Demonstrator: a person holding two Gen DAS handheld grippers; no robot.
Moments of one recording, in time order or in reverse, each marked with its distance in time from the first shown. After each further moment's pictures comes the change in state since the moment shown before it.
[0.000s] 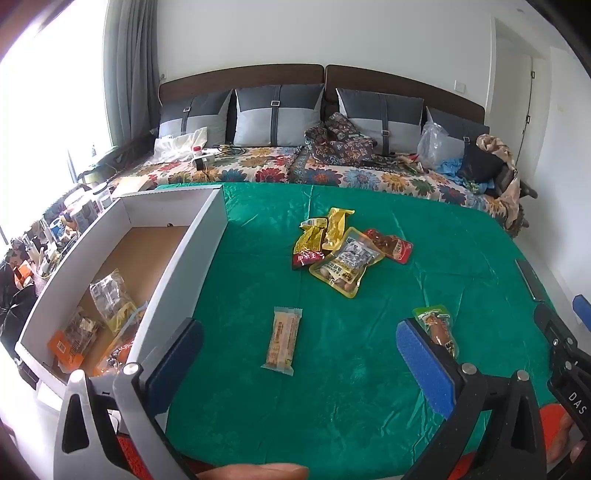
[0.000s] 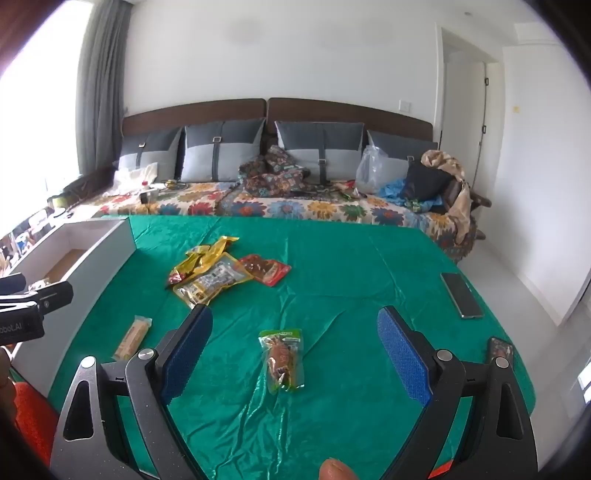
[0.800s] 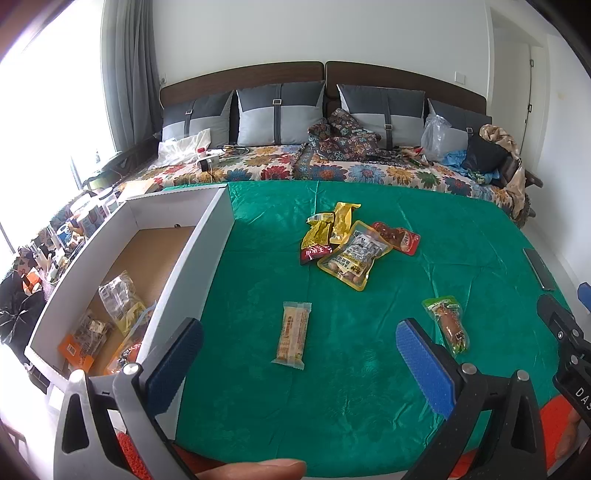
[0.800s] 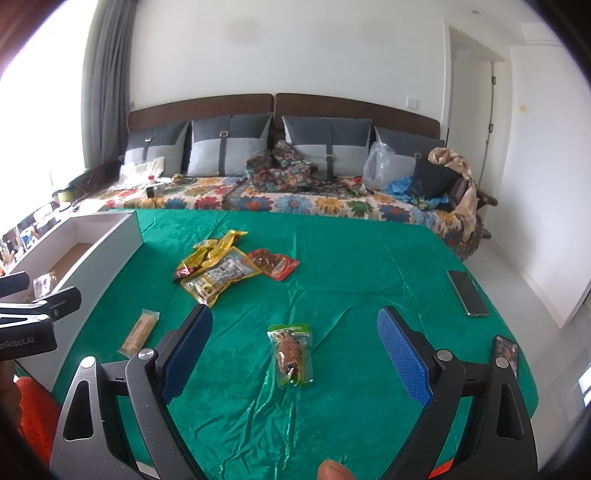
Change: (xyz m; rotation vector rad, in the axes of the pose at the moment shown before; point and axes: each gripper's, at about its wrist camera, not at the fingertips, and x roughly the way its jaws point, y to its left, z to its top) left arm 0.003 -0.002 -0.007 0.051 0.020 0.042; right arm 0.003 0.010 -0.003 -0.012 0.013 0.016
